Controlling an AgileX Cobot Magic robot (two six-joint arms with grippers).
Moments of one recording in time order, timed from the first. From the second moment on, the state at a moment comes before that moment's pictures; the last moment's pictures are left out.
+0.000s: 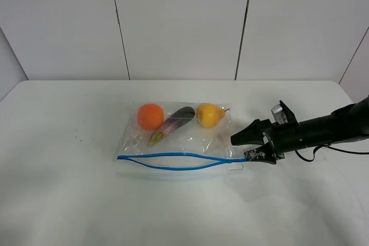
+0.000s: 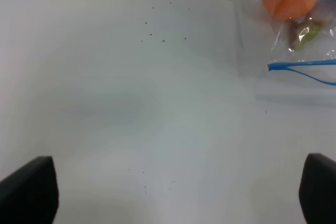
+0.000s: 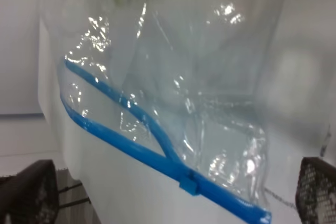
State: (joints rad) left arm 0.01 0.00 -0.49 0.01 1.05 0.02; right arm -0.11 2.14 -0.93 1.37 1.11 -1.26
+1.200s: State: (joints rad) left arm 0.01 0.00 -0.49 0.01 1.05 0.02; right arm -0.06 2.16 -0.93 1.51 1.09 -1.30
